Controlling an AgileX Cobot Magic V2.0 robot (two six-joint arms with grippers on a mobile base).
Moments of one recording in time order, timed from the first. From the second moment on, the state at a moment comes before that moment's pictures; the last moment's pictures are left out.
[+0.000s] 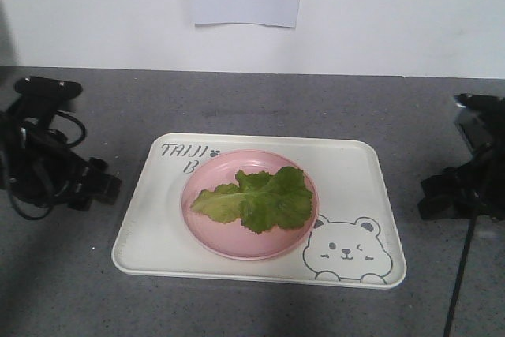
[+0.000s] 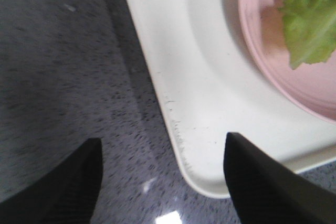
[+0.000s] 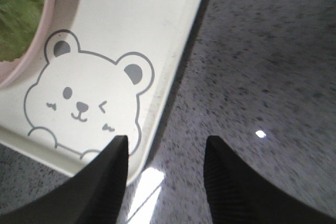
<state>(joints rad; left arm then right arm) -0.25 1.37 -1.07 -0.16 0.88 0.09 -0.08 1.37 -1.01 0.42 1.02 -0.44</state>
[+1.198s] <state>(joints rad) -0.25 0.84 -0.64 0.03 0.50 -0.06 -0.08 0.49 -0.75 0.26 1.04 -0.29</state>
